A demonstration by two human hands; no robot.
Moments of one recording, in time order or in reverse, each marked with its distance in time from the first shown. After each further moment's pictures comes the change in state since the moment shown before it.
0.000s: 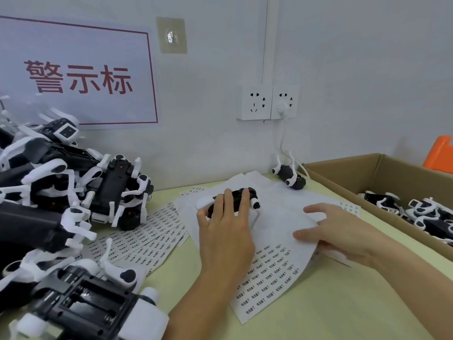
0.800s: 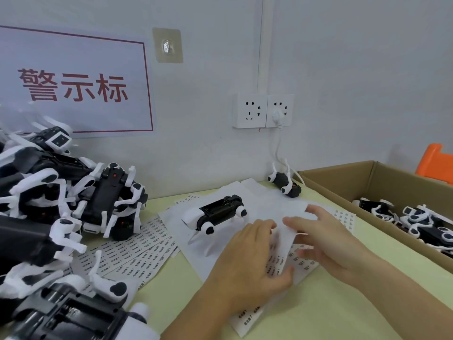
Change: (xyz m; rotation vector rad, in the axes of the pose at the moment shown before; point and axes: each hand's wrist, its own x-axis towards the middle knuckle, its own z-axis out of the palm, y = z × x) left_hand -0.010 0.012 -0.010 -0.594 -0.215 0.370; right_hand -0.010 -0.009 0.023 0.439 -0.019 -0.067
